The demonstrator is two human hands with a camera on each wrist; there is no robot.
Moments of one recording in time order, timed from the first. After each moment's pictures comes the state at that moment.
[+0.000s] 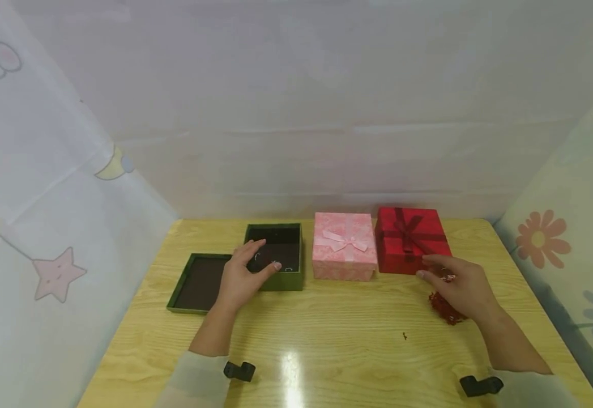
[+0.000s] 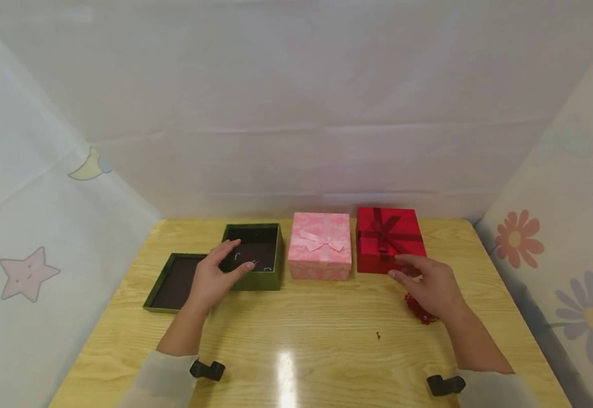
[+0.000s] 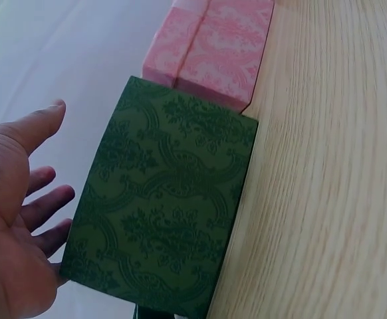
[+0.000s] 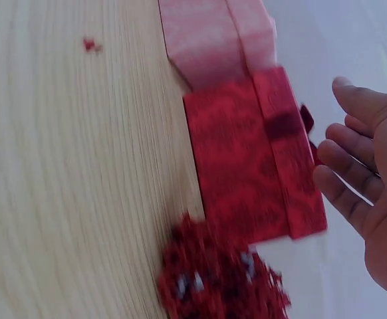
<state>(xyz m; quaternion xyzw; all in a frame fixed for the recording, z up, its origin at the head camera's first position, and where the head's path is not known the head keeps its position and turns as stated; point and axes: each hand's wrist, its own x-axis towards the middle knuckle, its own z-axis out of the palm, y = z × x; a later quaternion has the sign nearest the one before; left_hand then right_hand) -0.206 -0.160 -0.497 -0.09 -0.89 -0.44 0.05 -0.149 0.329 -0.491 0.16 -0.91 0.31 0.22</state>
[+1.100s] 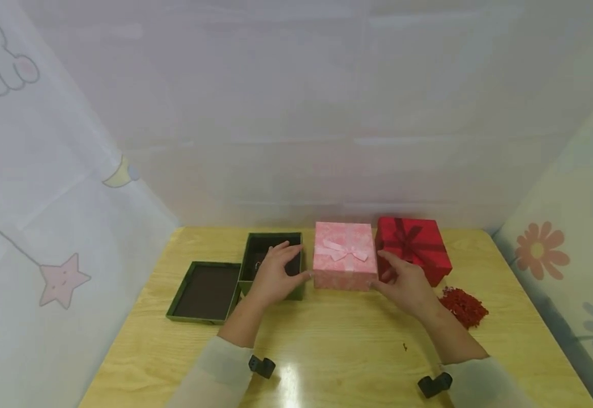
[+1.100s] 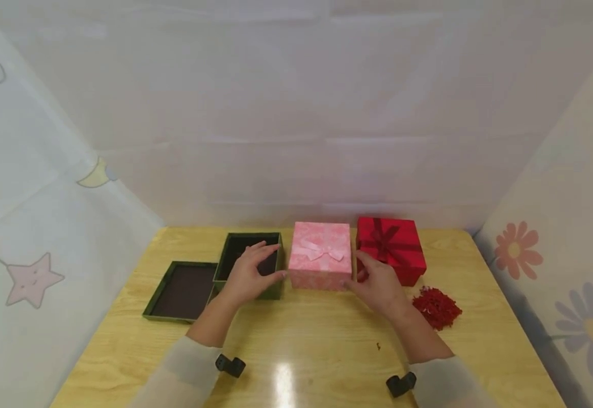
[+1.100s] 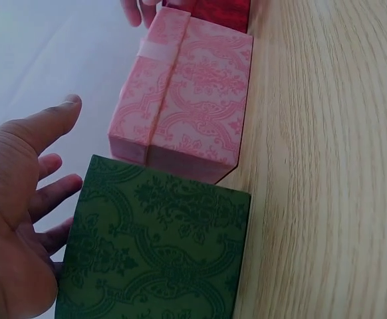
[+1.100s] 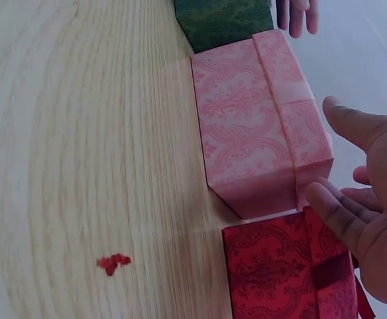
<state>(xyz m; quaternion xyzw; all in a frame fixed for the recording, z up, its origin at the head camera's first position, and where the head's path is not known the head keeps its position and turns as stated) -0.226 -0.098 -0.488 -0.22 -0.91 -0.34 0.05 -0.181 0.240 -0.496 0.09 -0.94 0.34 0.06</state>
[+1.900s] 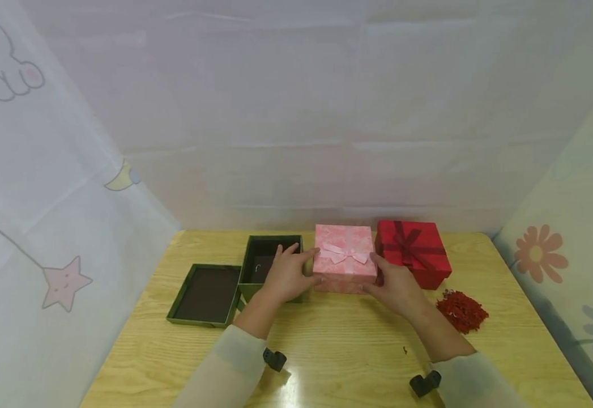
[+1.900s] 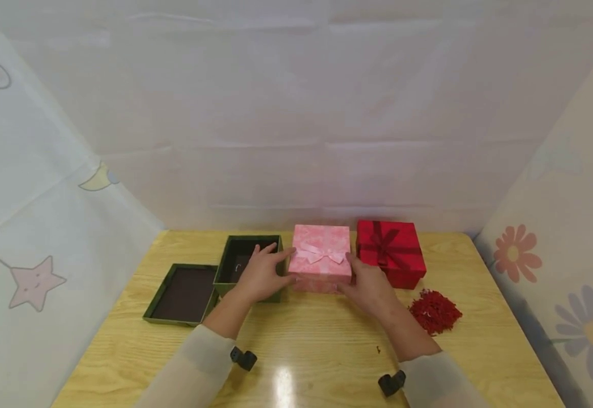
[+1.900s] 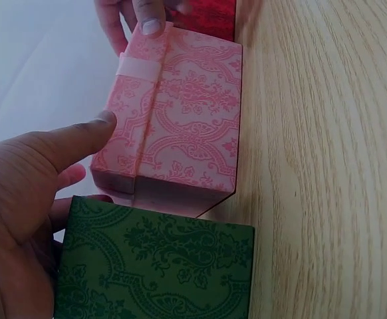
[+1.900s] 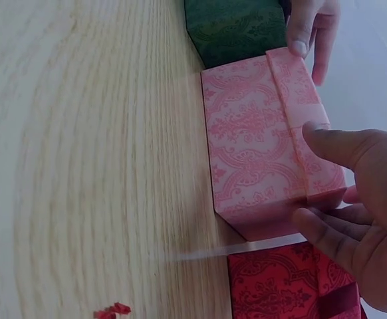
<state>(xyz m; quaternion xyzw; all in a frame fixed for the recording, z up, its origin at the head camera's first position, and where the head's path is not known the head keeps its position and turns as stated) -0.240 -0.067 -0.484 -0.22 -0.95 -0.22 0.00 -0.191 0.219 -0.497 0.10 -0.96 0.27 0.03</state>
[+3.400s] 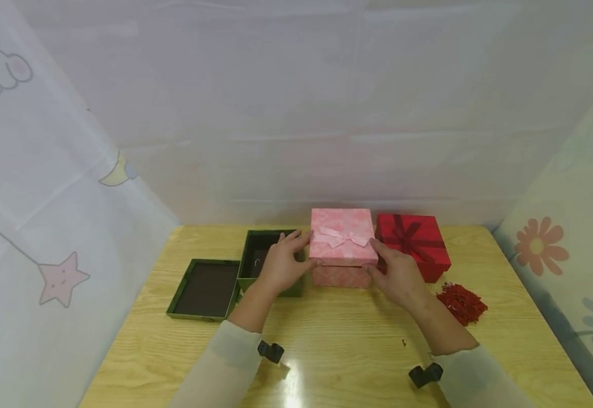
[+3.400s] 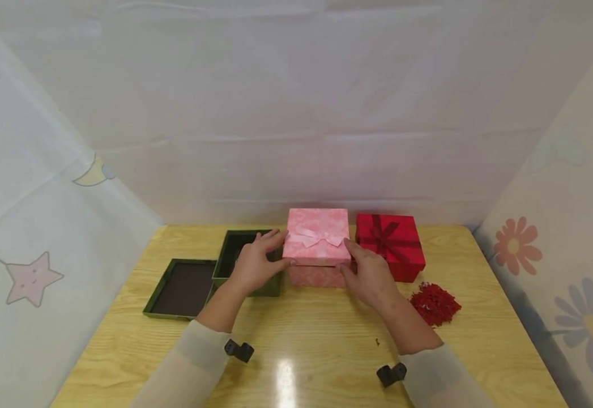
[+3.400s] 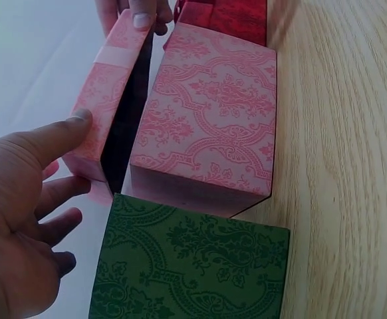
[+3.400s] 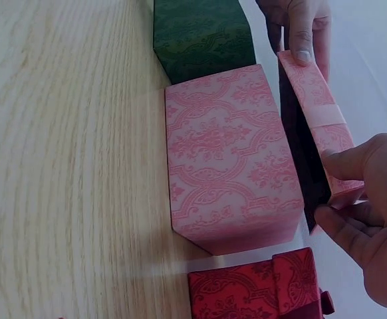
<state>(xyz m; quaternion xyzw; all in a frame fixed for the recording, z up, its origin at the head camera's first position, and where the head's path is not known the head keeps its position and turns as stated) -0.239 -0.073 -0.468 -0.22 -0.90 -0.36 0.04 -0.187 0.220 -0.477 0.14 -0.94 0.28 0.16</state>
